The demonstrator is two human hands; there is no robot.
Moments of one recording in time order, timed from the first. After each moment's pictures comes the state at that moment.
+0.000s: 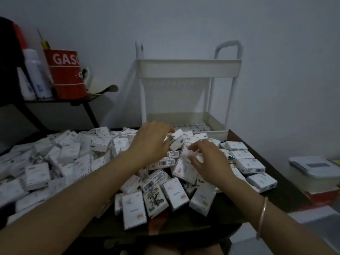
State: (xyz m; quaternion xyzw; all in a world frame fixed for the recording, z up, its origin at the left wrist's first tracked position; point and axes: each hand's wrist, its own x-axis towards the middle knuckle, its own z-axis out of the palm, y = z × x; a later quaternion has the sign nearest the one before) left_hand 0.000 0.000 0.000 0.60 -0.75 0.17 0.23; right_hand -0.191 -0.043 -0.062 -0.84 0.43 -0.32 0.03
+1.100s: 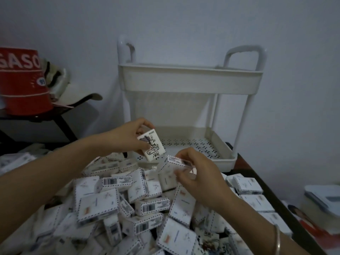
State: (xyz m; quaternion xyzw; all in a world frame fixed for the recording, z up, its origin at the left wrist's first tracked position) left_hand 0.072 -0.126 0.041 0.60 -0.63 -0.35 0.36; right_hand -0.166 -0.133 -0.027 -0.85 0.35 -0.35 0.16
